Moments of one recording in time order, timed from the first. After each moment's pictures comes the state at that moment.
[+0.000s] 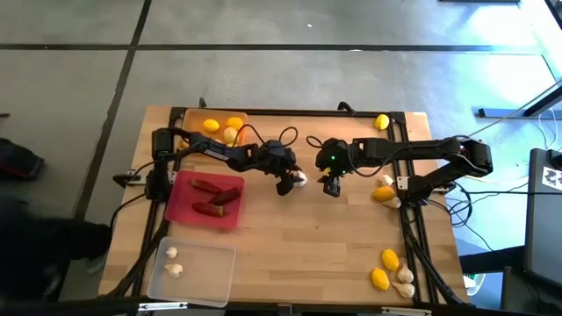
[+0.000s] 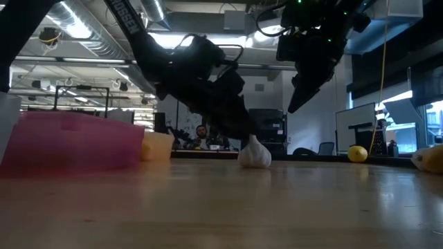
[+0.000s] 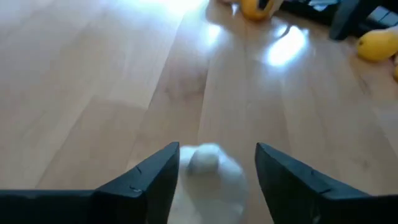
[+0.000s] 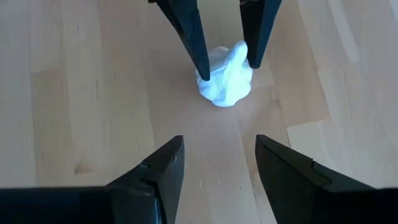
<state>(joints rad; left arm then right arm) 0.23 1.98 1.01 0.40 0.21 -0.16 -0.16 1.41 0.98 -0.58 -0.09 0.05</state>
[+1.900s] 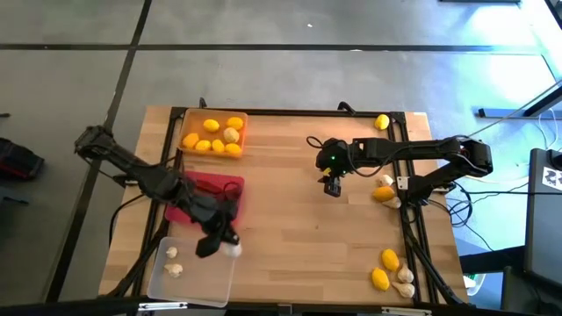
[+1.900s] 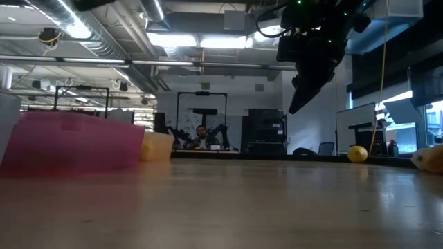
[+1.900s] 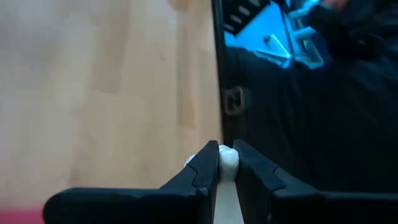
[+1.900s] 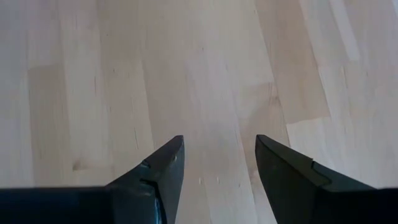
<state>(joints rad) -0.46 1.22 1.00 -0.45 0.08 -0.68 -0.16 1.42 0.98 -0.59 -0.09 0.04</state>
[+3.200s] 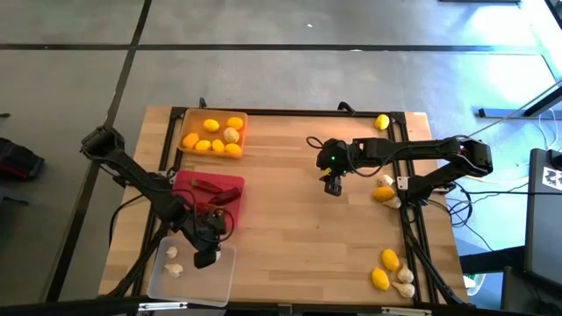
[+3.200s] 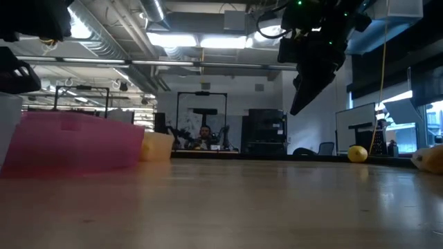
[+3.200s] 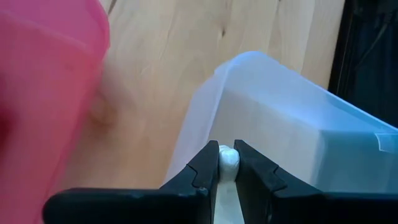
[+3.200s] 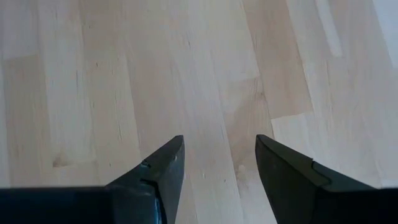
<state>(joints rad) -0.67 1.31 0.69 -0.41 -0.04 -1.00 -0.16 1.42 0.98 -0.60 -0.04 0.02</state>
